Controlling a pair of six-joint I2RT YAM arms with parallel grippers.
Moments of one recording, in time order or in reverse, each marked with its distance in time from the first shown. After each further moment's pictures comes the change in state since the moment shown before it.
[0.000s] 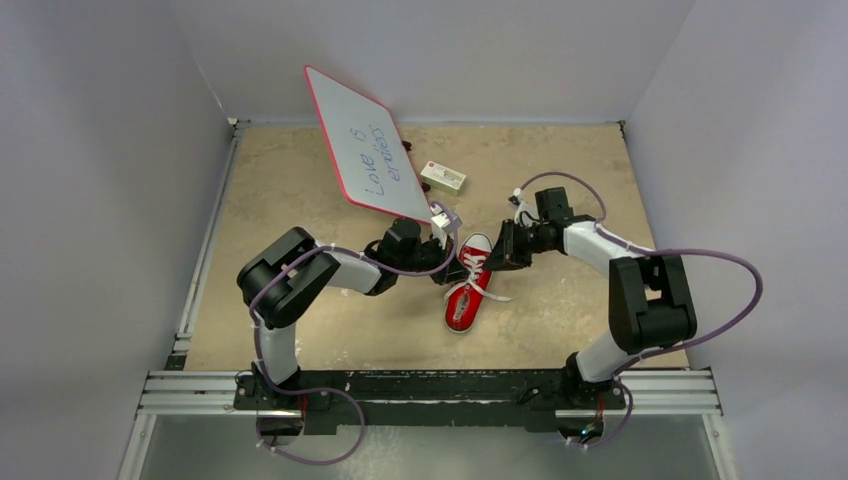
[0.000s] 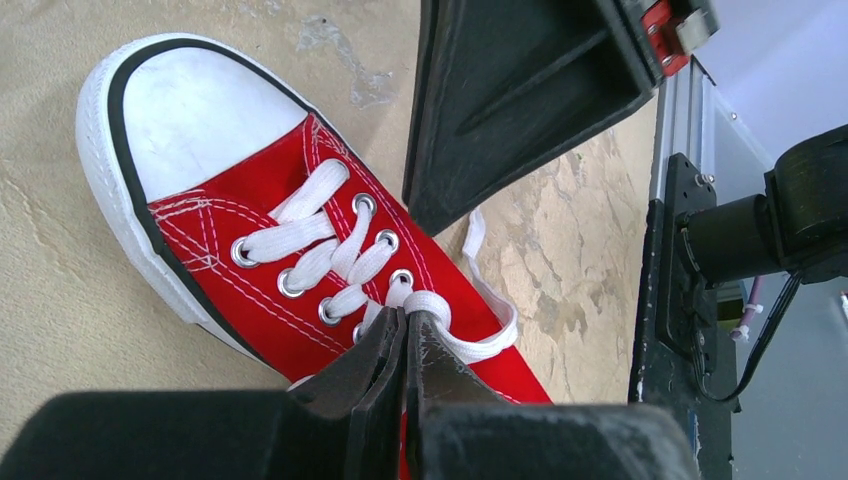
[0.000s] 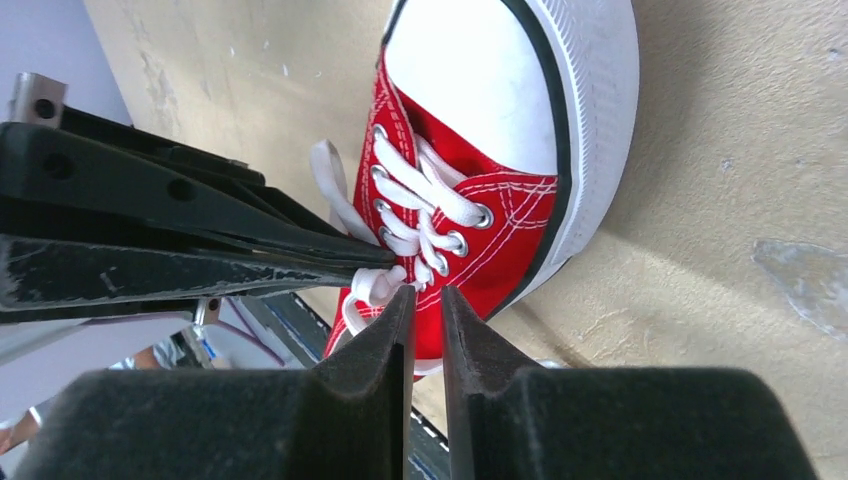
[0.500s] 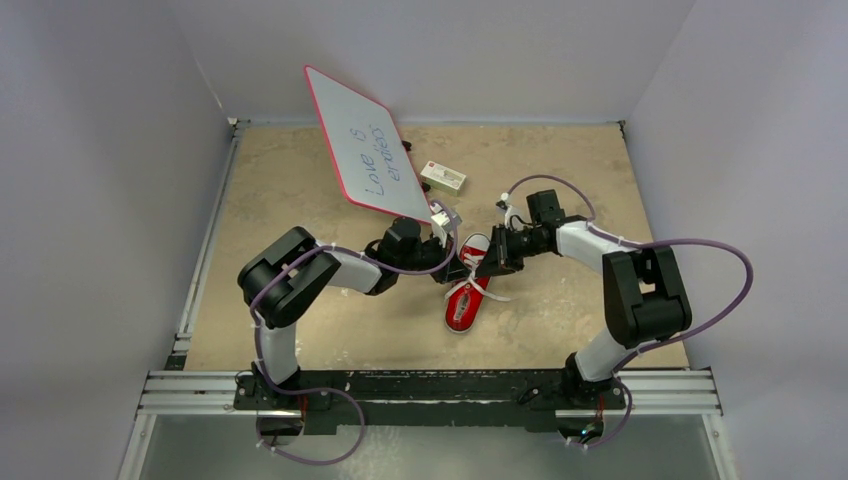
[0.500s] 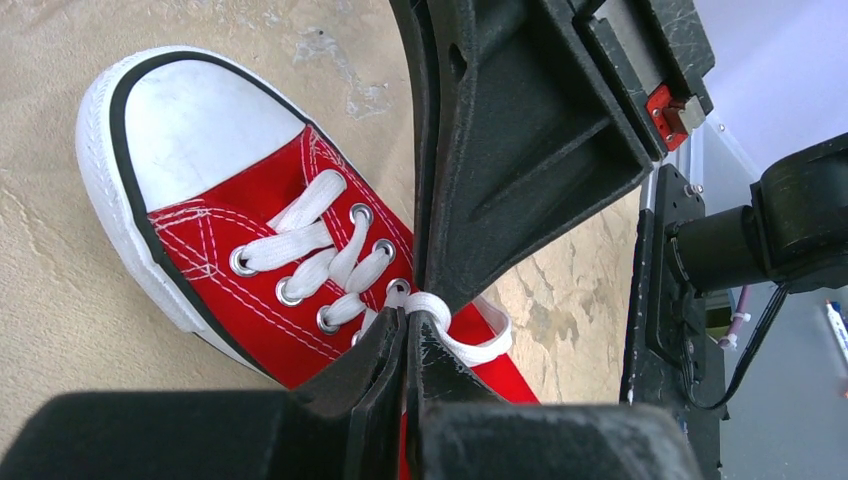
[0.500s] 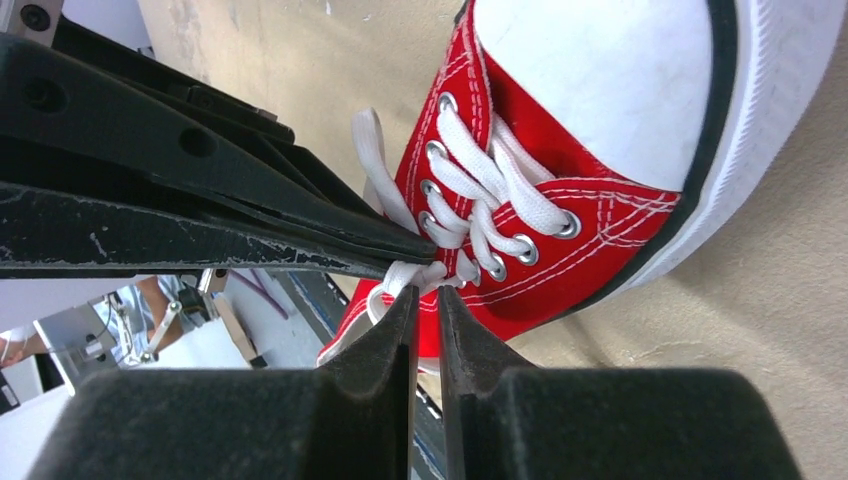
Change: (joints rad) left arm 0.000 0.005 0.005 0.022 0.001 -0.031; right arm 0.044 0.061 0.000 0.005 -0.126 -0.070
